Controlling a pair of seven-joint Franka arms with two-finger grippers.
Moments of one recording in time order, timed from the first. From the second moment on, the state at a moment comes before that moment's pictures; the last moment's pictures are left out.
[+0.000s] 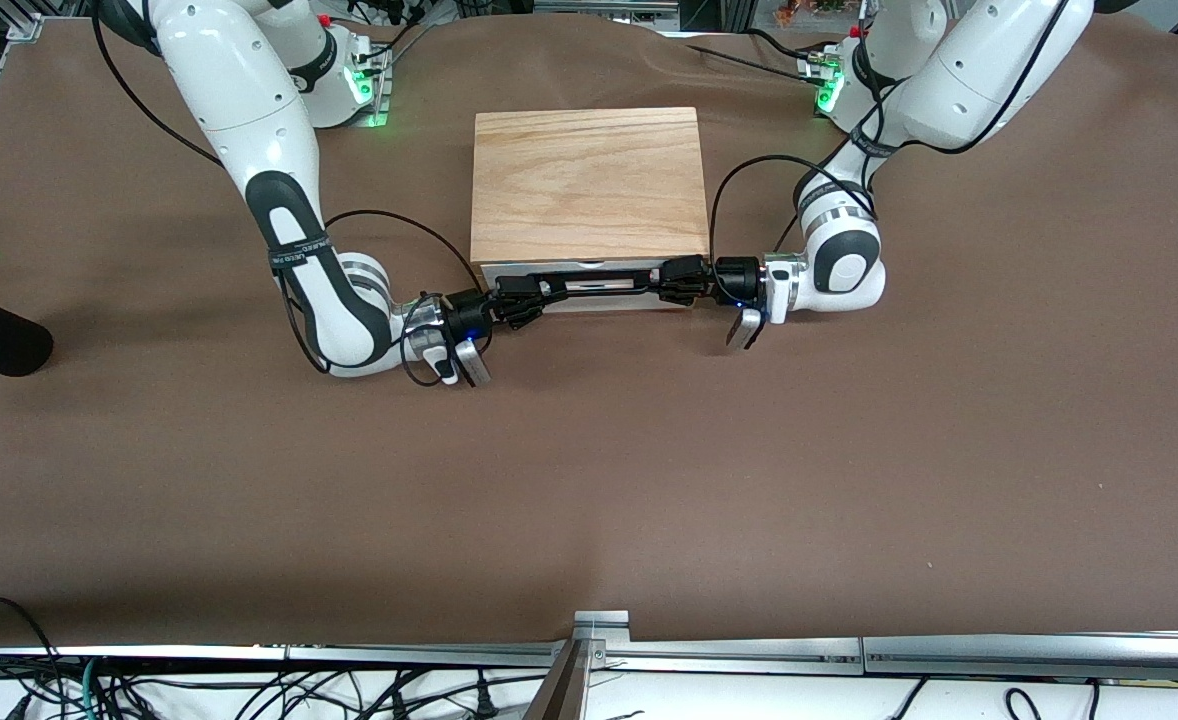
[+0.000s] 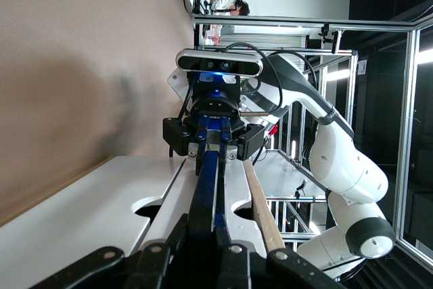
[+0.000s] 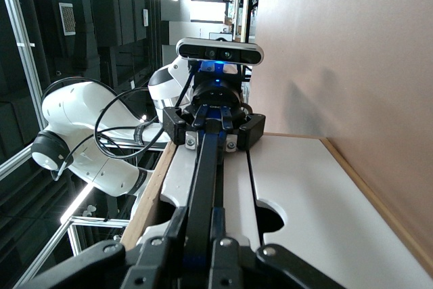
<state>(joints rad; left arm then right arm) -0.01 0.60 -0.37 -2.20 -1.82 1.88 1.24 0.37 0.76 0.01 -1.82 1.62 1.61 -1.08</state>
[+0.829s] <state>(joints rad) 0.00 0.64 -0.36 -2.12 -1.82 1.89 1.21 0.36 0.81 0.01 -1.70 1.60 1.64 -1.01</state>
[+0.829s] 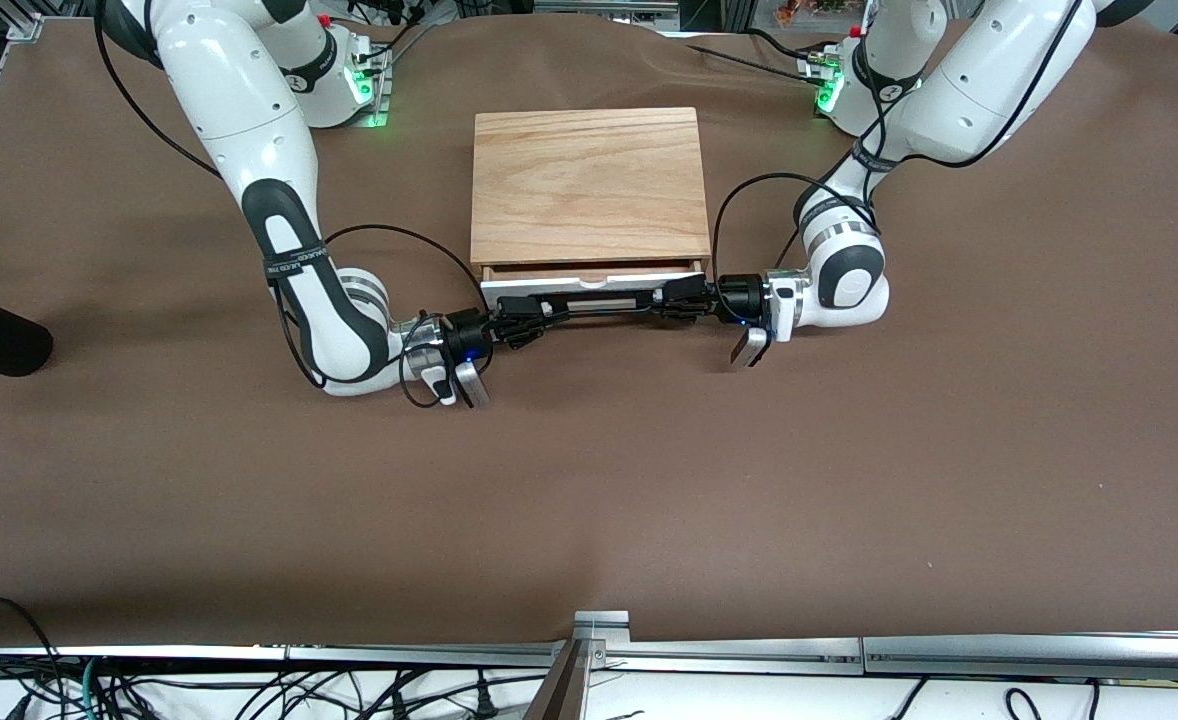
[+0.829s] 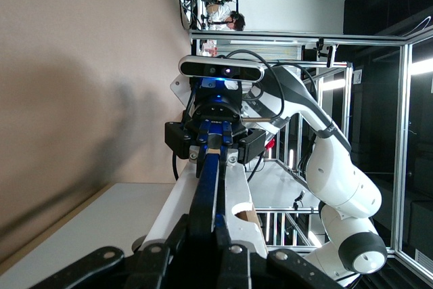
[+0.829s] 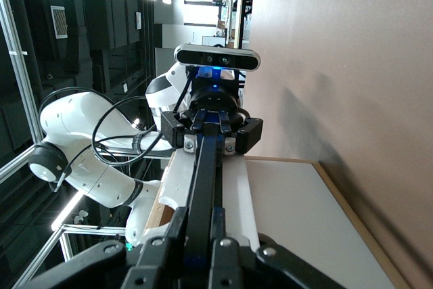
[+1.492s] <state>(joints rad) -0.02 0.69 -0.33 -2.01 -1.80 1.91 1.13 0.33 0.91 0.02 -1.53 1.59 1.64 -0.94</state>
